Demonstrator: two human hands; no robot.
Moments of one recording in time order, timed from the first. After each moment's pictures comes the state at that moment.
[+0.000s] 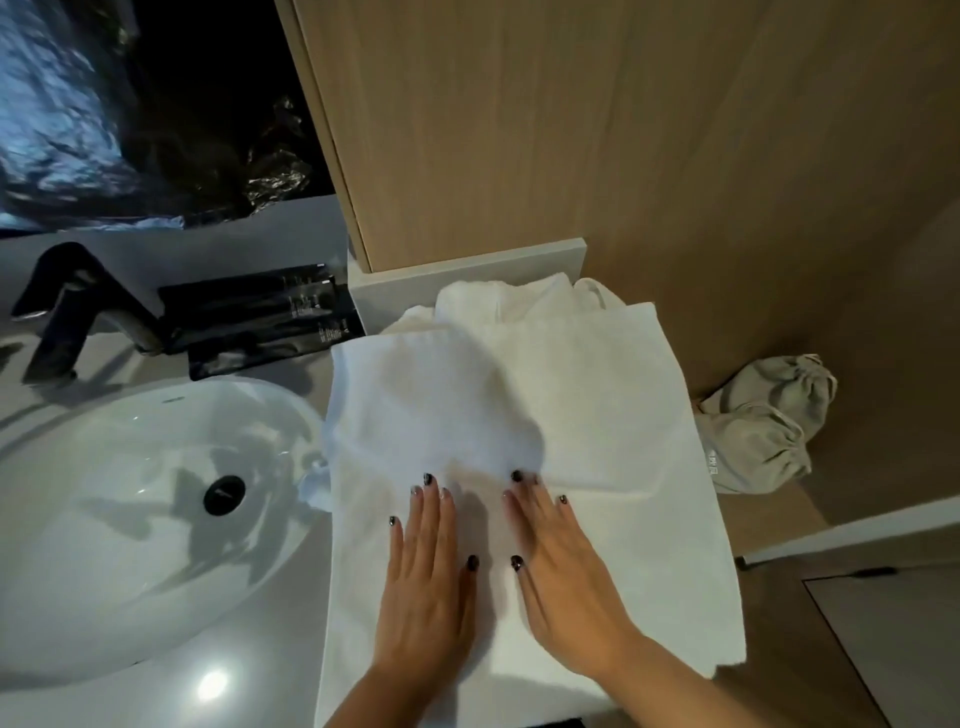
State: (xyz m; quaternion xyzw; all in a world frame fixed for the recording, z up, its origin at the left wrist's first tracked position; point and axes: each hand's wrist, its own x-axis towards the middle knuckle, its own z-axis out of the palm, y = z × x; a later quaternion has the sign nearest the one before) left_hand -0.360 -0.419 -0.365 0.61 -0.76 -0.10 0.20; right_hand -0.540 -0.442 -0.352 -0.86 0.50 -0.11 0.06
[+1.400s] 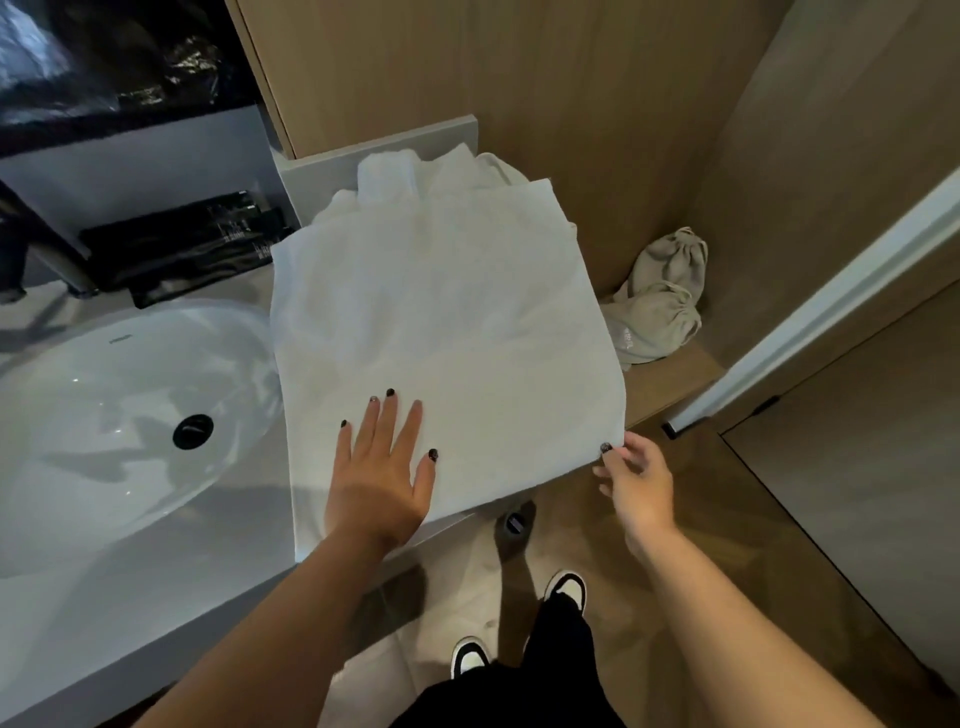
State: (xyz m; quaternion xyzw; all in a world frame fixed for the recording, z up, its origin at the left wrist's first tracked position) left_hand -0.313 -0.358 -0.373 0.58 -0.81 -0.05 0.02; right_hand -0.593 -0.295 -0.367 -0.16 0.76 -0.49 0.40
